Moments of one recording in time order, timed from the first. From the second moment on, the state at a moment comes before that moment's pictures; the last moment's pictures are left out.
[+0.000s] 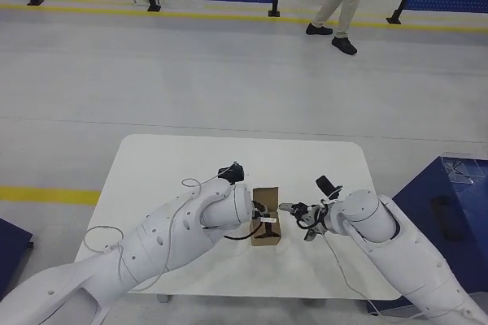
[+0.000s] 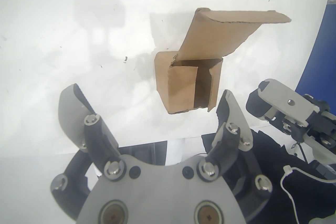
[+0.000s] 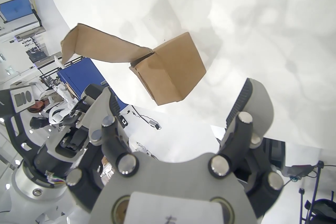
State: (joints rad) left arm 0.37 -1.34 -0.34 -1.36 0.18 0.96 -0.86; right arm -0.91 -0.90 0.96 -1.60 0.18 0.83 0.75
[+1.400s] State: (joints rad) left arm 0.57 -1.30 -0.60 -0.90 0.22 -0.64 -0.49; right arm -0.99 -0.89 1.11 -1.52 0.35 0.80 0.68
